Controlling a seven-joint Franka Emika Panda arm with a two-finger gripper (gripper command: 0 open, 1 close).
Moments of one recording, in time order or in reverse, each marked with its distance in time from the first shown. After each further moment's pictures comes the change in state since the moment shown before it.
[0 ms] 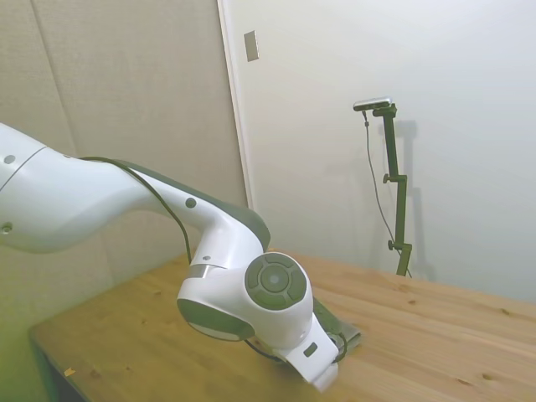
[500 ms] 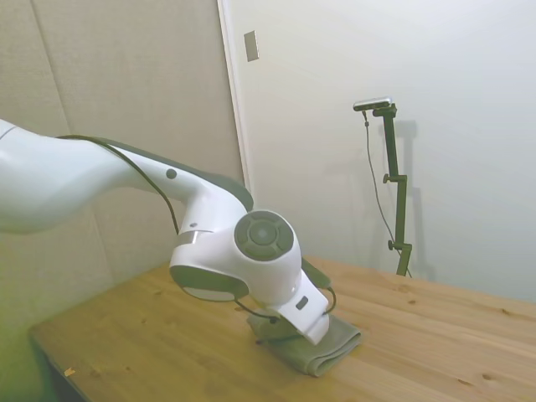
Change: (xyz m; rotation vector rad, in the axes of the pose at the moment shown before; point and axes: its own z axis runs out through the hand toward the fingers) arm -0.026 -0.078 -0.019 0.048 -0.001 -0.121
